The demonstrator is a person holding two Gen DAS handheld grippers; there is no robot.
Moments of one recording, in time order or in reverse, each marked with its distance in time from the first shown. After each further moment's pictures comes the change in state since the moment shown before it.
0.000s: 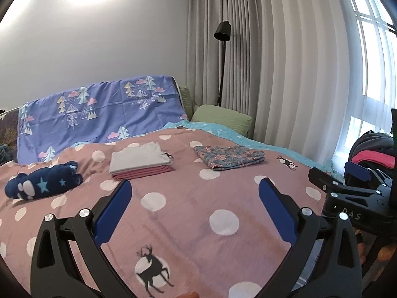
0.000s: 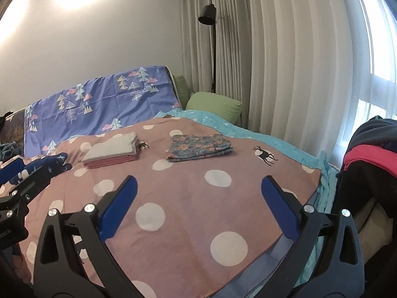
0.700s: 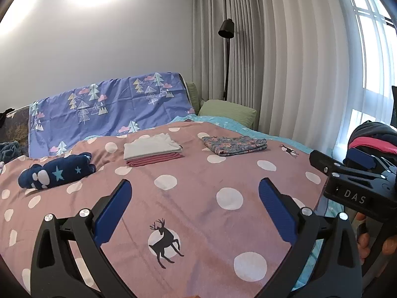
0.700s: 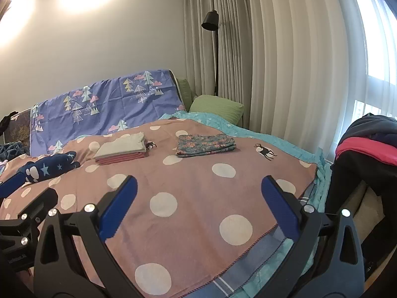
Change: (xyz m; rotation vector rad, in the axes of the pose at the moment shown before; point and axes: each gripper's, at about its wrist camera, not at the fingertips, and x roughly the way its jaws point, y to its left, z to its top) left arm -0.050 -0.001 -0.030 0.011 0.024 0.041; right arm -0.046 0.014 -0.017 0.005 -0.019 0.010
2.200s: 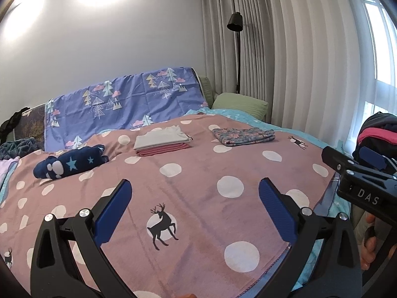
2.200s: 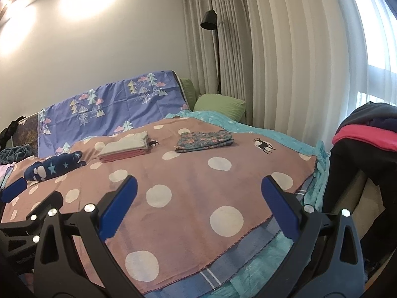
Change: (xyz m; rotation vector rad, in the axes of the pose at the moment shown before) left arm -0.006 -0.043 -0.014 0.004 0.033 0.112; right arm -0.009 -0.041 -0.019 0.033 0.001 0.054
